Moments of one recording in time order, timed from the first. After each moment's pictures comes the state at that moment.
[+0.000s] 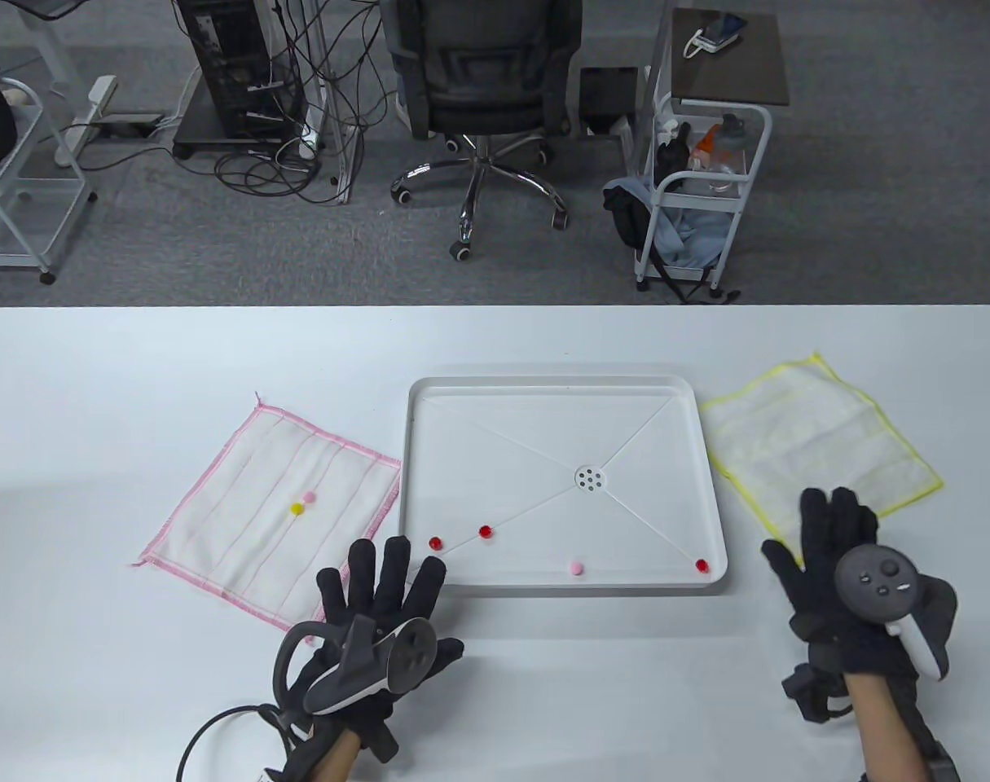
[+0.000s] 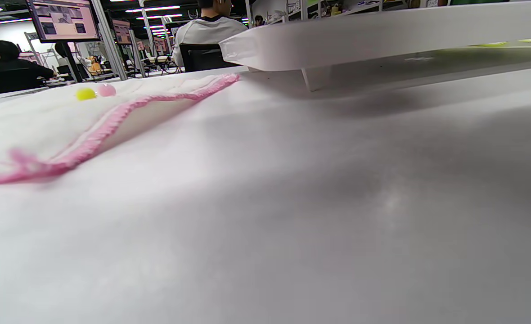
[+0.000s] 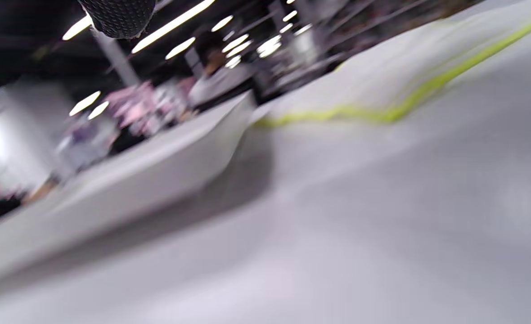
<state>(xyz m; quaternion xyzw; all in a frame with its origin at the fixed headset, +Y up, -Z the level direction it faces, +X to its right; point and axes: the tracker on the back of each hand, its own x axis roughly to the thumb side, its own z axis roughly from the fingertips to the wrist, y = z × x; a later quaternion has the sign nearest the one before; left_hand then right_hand) -0.160 -0.751 -0.225 -0.08 -0.16 -0.06 0.98 0.299 -0.740 -0.234 0.07 0.05 0.98 0.19</state>
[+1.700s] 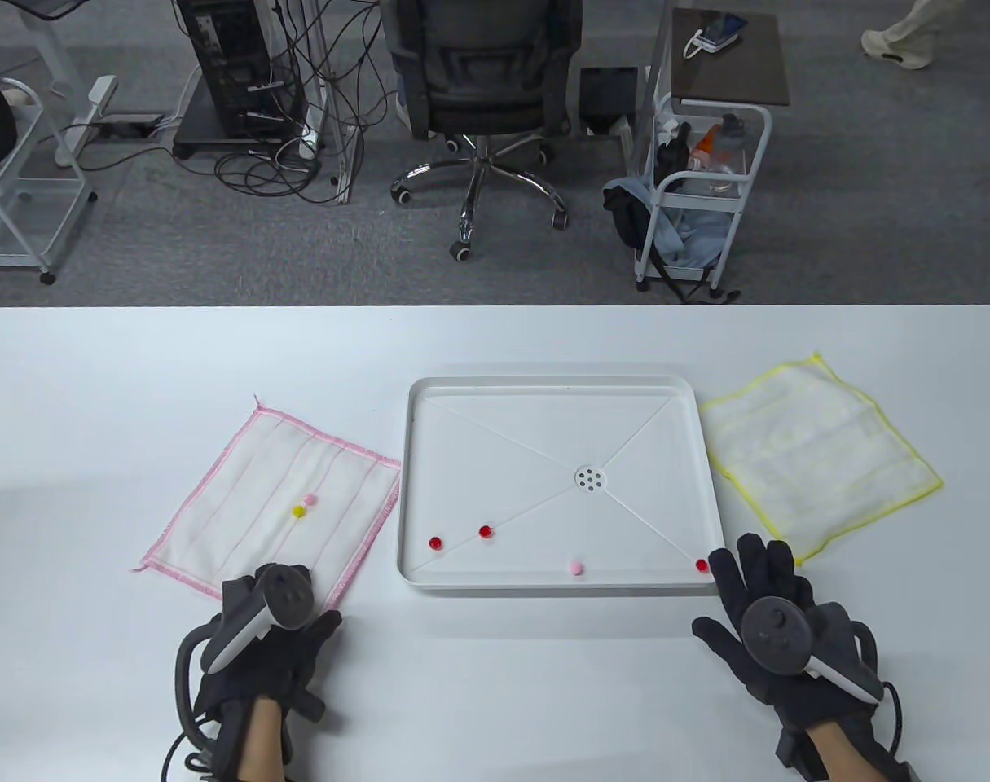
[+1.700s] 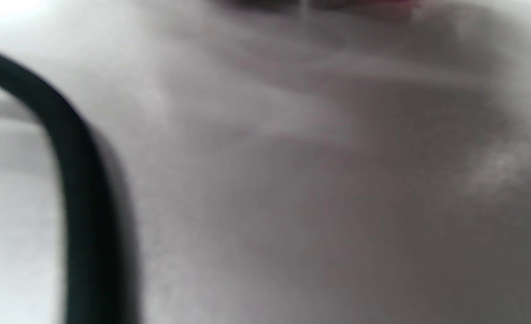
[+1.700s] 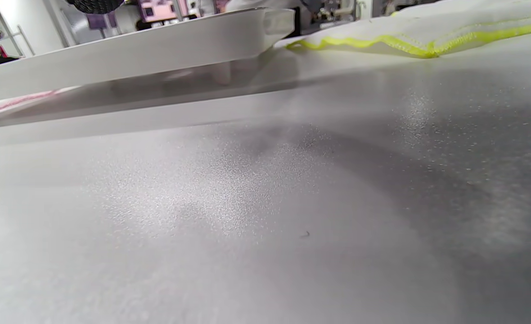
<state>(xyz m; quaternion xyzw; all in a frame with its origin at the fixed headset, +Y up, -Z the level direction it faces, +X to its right) -0.281 -0.785 -0.251 -0.30 0.08 0.06 0.95 0.267 -0.755 -0.223 0.09 0.10 0.99 0.08</state>
